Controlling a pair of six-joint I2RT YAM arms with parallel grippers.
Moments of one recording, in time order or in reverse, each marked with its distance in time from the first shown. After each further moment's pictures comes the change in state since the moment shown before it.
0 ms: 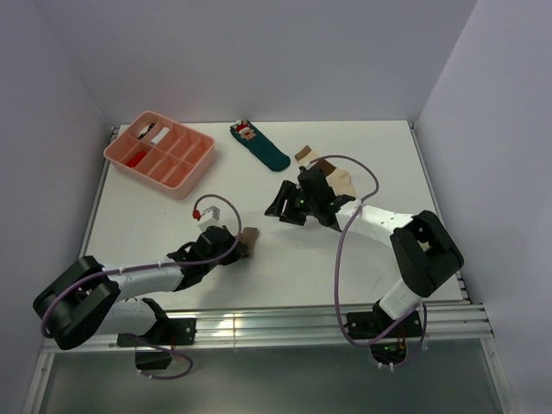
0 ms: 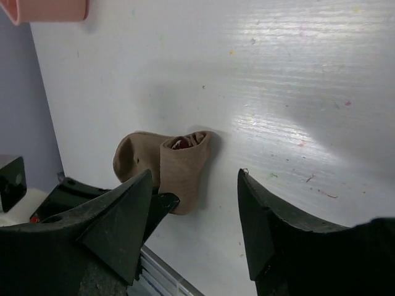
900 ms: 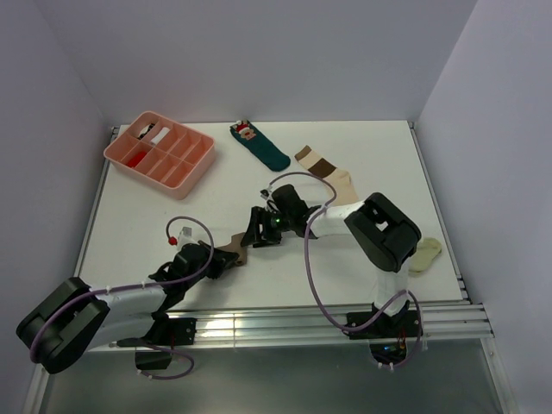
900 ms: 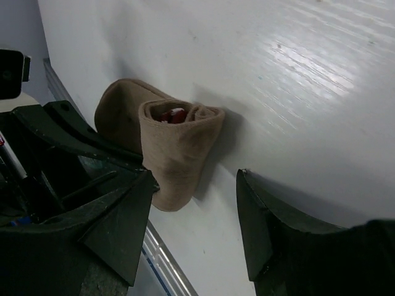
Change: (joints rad) left arm 0.114 -0.175 -0.305 0.229 0.147 -0.448; right arm 0.129 0.297 0.023 0.235 -0.322 -0.108
